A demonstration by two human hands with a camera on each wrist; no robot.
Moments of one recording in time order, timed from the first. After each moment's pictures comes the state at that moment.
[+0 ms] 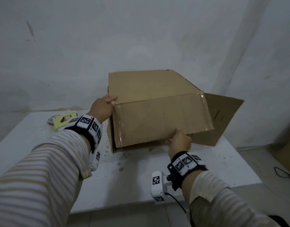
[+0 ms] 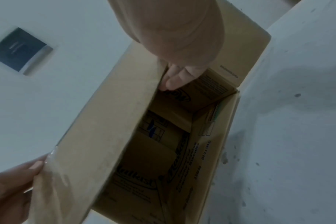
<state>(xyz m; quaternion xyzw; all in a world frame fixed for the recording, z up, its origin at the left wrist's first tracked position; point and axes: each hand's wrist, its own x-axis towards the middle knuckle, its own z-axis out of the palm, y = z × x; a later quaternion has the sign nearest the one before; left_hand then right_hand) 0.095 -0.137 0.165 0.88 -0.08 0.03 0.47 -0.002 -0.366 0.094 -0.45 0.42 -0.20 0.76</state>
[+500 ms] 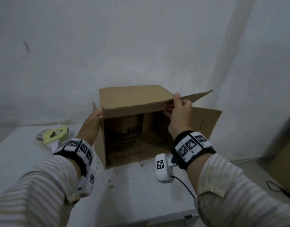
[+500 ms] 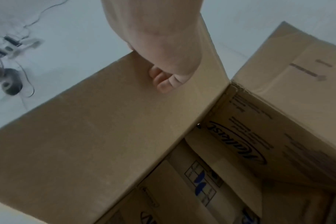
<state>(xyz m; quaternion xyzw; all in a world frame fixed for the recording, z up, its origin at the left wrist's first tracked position) 0.084 -0.143 0.166 0.81 -0.04 0.02 0.58 0.021 -0.383 0.223 -0.55 0.15 -0.31 0.76</state>
